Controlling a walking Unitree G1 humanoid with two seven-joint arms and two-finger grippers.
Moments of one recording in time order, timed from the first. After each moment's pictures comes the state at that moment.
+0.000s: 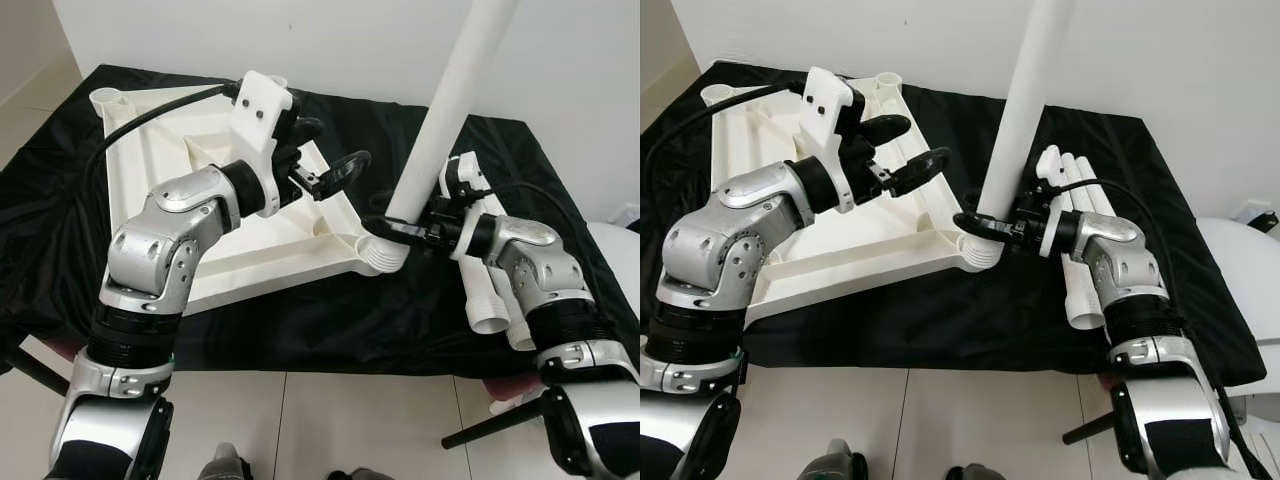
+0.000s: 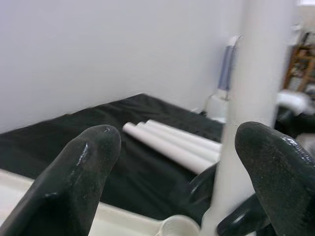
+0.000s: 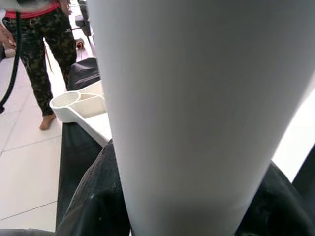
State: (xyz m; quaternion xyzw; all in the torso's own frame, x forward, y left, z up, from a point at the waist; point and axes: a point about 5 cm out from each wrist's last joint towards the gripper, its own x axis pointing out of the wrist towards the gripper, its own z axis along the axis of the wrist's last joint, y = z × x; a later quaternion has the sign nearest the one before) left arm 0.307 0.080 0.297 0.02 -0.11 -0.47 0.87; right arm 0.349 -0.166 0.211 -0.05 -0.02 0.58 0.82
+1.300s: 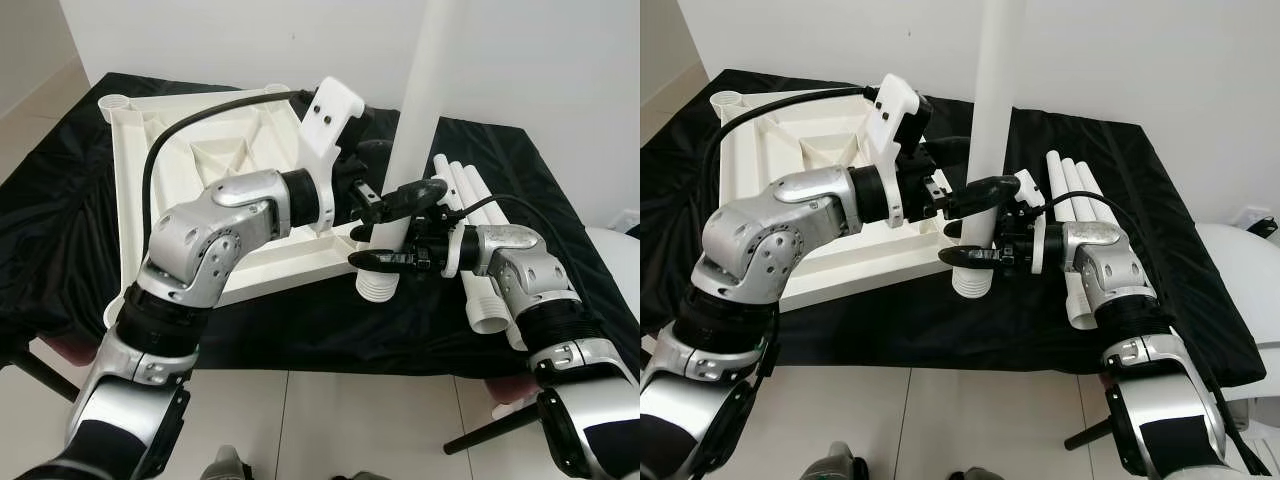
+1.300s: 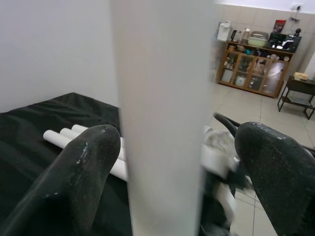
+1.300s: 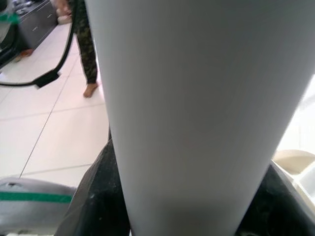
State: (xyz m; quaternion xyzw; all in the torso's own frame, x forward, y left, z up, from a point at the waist) left arm 0.299 0.025 0.300 0.00 -0.05 -0.59 0.81; right arm 0.337 -0.145 0.200 -0.09 0.02 0.66 0.74
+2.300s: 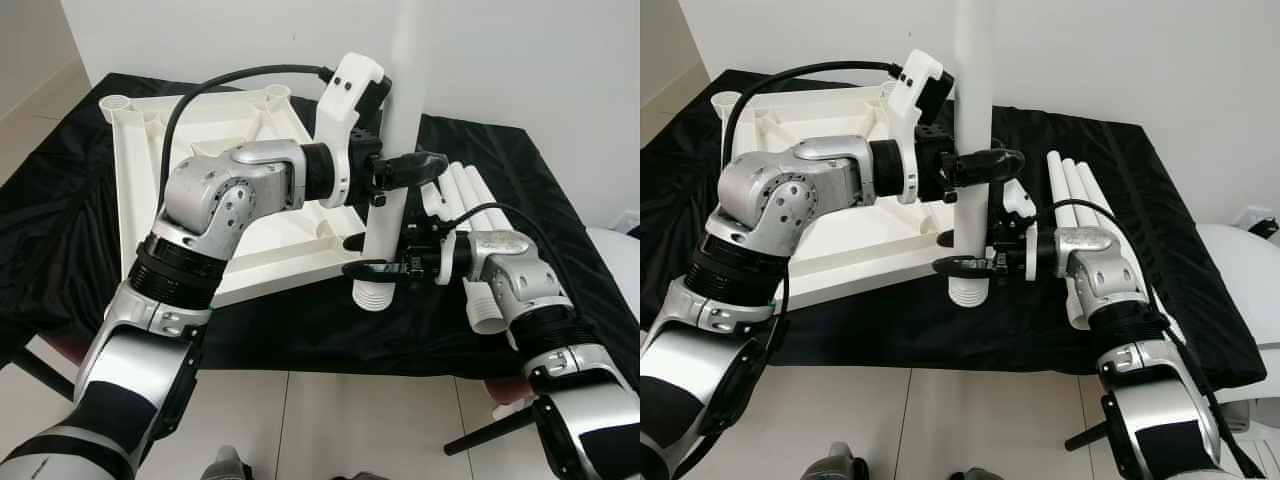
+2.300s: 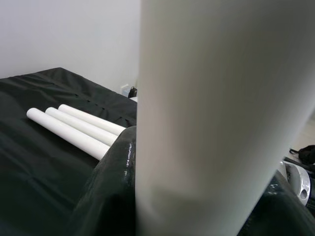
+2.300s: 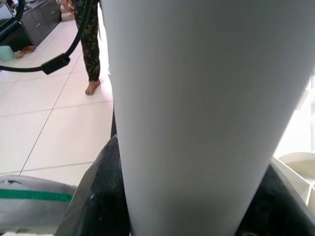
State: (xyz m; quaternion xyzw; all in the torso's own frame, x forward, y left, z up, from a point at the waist) left arm 0.315 0.020 0.308 -0.03 0.01 -0.59 0.80; right arm 0.337 -0.138 0.195 -0.09 0.02 0.65 0.75
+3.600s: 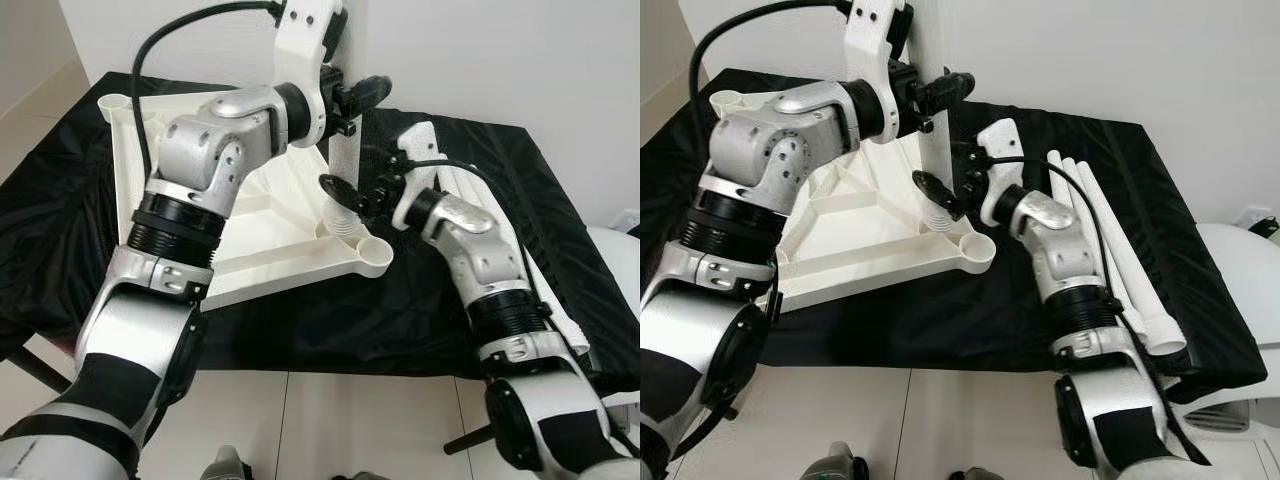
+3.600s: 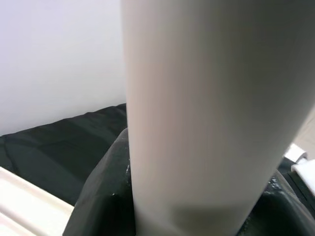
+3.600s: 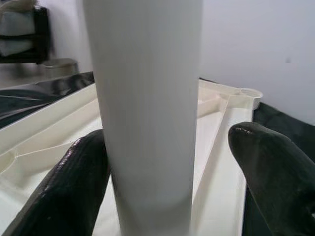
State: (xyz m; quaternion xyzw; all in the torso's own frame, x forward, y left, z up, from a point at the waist) left arm 0.361 0.042 0.336 0.01 -0.06 -0.42 0.91; right arm 0.370 -0.097 0.237 -0.07 -0.12 0.36 0.92
